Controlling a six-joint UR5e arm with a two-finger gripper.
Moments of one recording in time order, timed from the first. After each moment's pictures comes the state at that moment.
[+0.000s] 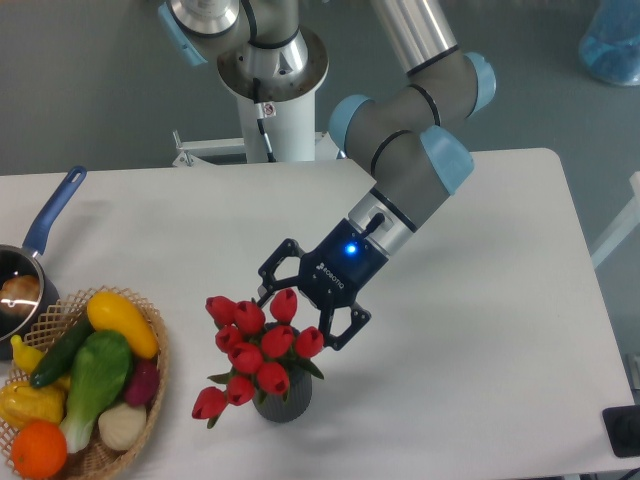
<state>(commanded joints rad) 2.59 -1.97 -1.78 -0.73 0.44 1.12</state>
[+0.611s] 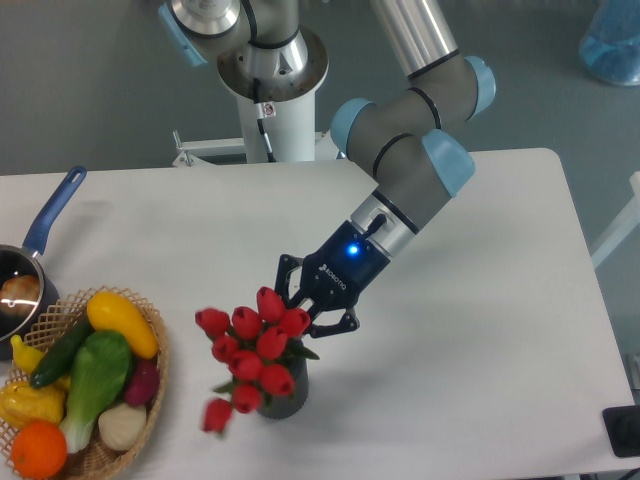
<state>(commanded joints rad) 2.62 -1.94 -1.78 -0.73 0.45 1.14</state>
